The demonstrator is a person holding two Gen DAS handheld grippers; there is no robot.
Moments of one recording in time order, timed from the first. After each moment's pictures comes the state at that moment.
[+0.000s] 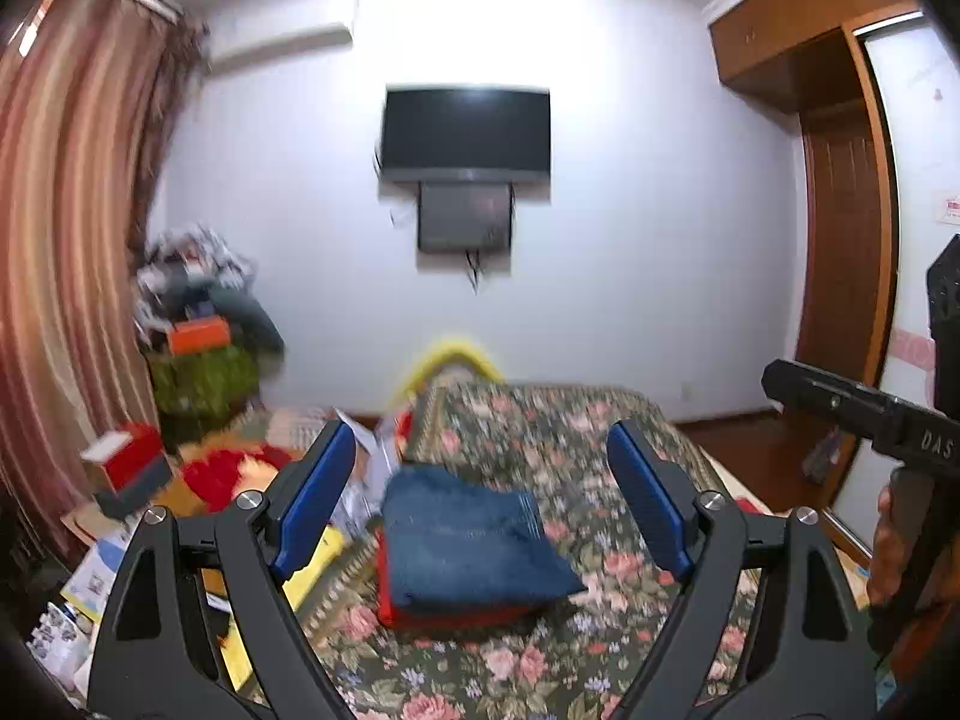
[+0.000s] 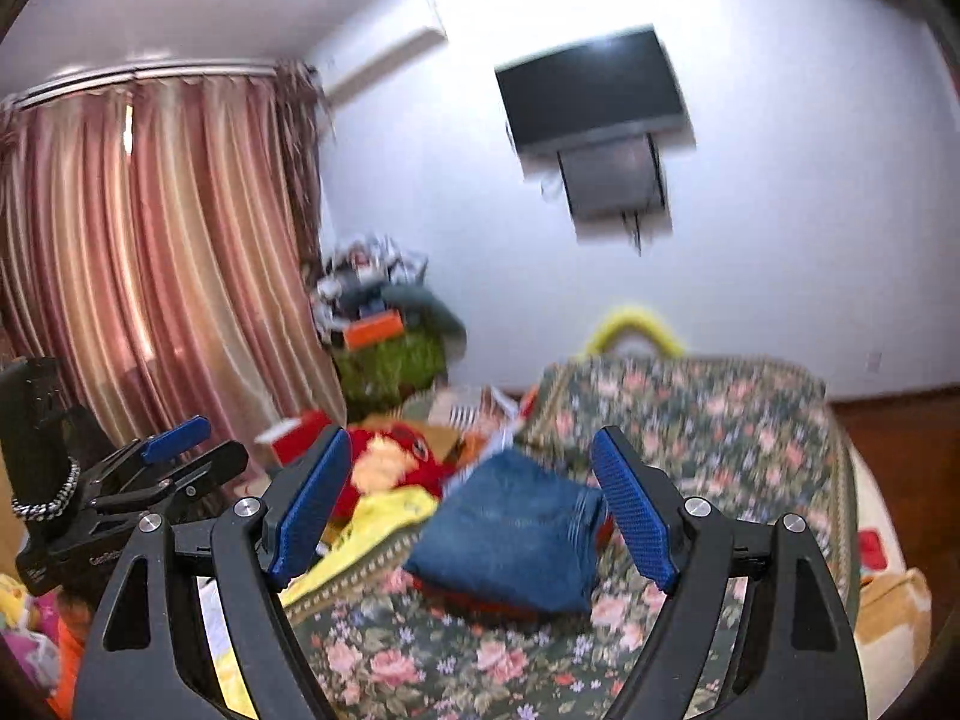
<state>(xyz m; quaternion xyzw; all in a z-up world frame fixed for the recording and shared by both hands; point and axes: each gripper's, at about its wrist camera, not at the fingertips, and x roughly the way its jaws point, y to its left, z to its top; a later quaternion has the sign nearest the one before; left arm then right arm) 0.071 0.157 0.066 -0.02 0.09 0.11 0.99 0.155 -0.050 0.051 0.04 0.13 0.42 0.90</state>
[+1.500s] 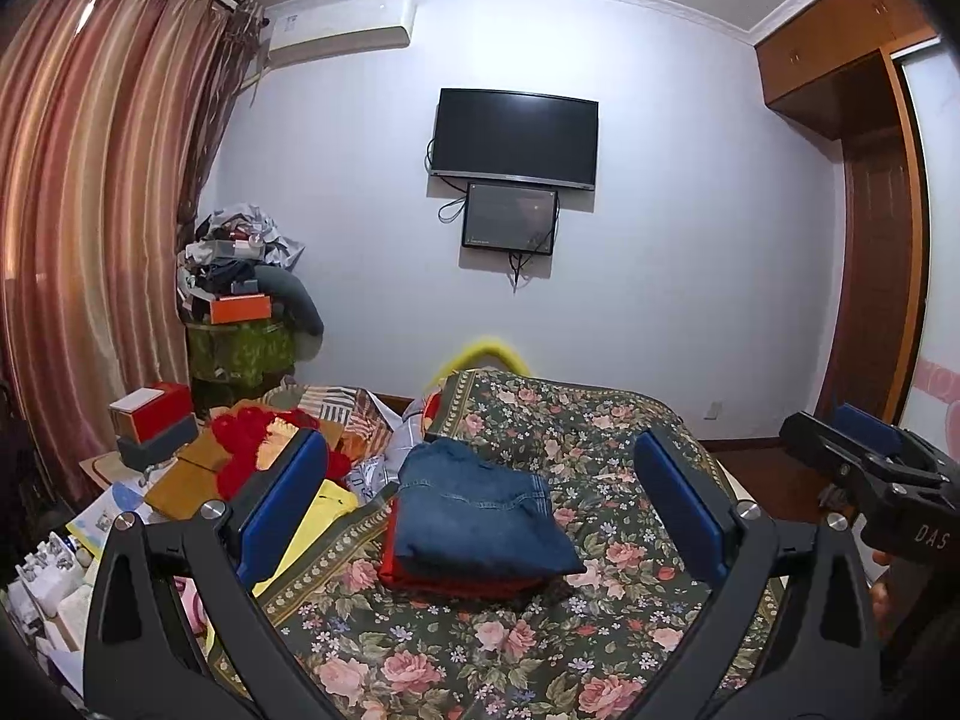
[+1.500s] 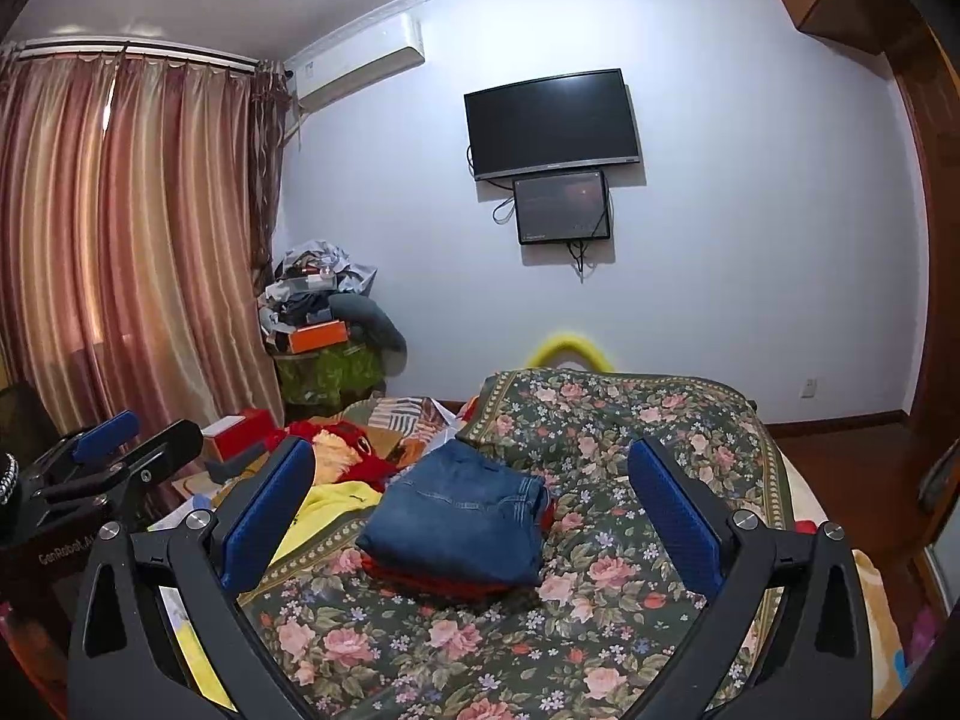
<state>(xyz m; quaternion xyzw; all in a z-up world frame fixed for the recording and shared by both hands) 0.041 0.143 0.026 -0.06 0.09 0.16 0.98 0.120 -0.051 0.028 0.01 0.12 0.34 0.93</state>
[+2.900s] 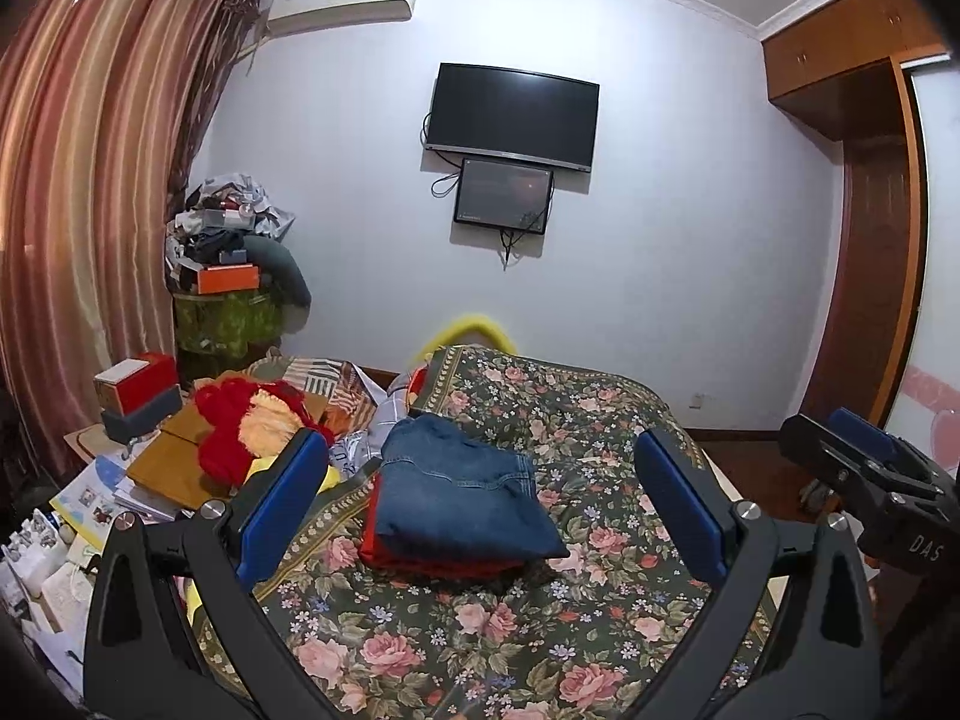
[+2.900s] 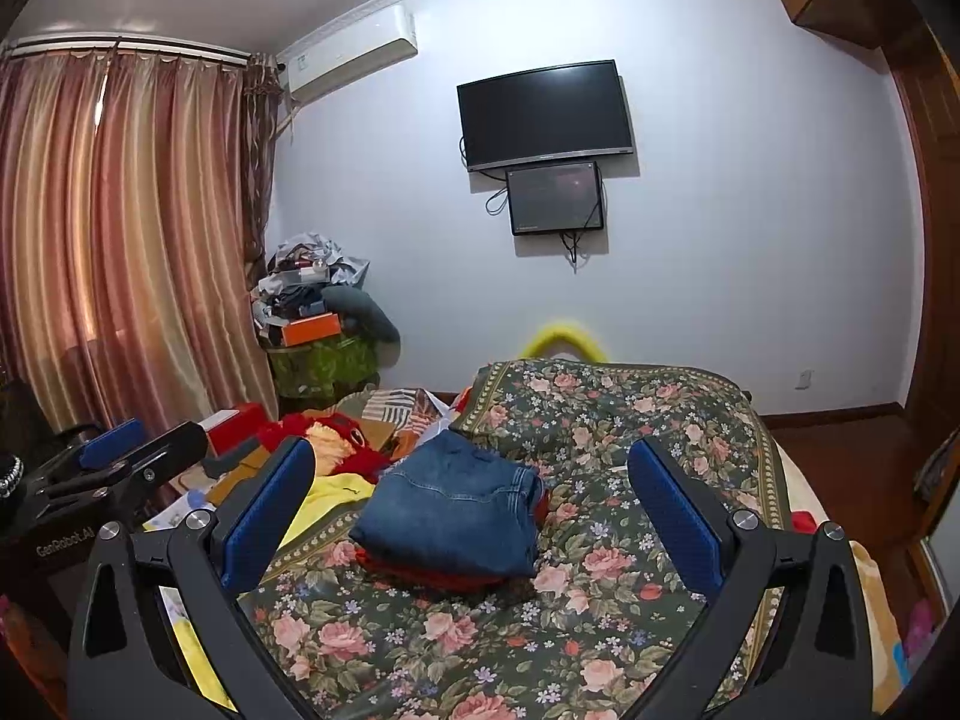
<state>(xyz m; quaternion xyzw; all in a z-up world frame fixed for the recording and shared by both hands) 0.047 0.145 0.023 -0.08 0.12 0.15 0.98 0.124 -0.052 0.030 0.00 0.13 0.34 0.93</state>
